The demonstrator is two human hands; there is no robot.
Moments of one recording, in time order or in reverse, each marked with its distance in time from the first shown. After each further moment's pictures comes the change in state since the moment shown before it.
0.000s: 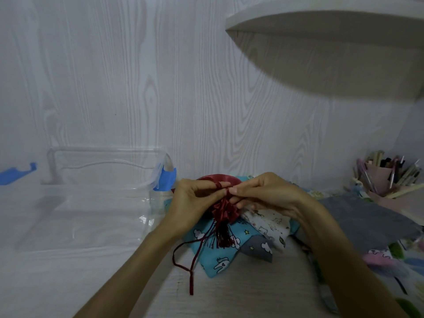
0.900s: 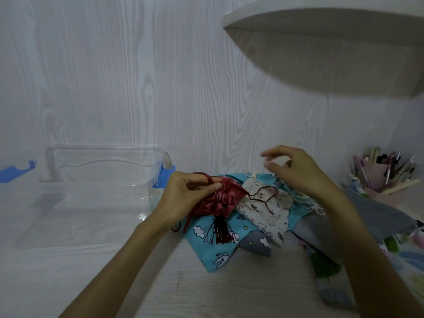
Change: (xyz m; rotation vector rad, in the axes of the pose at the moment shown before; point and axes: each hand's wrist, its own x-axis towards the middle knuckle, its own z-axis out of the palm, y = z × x) left_hand 0.003 0.008 -0.012 0.034 -0.020 -0.039; right_hand -0.012 0.000 -0.039 -0.538 0.485 -0.342
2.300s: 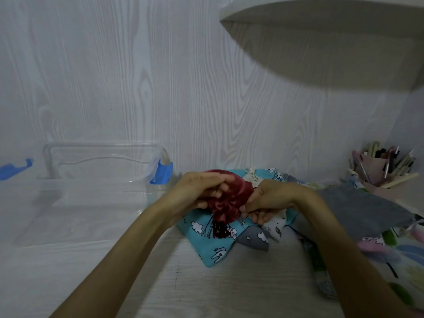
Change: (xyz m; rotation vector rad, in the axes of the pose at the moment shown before) left_hand 0.004 0.023 0.011 -0.097 -0.212 -0.455; right_hand -0.001 0.001 0.032 0.061 -0.781 0.405
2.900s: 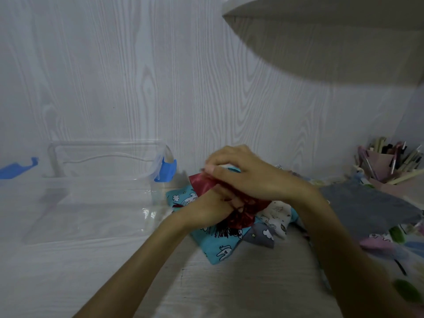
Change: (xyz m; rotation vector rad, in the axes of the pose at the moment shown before) left_hand -0.003 -0.008 0.025 0.433 -0.152 0.161; right_hand -0.026 -0.061 0.029 -0.291 0.373 -0.658
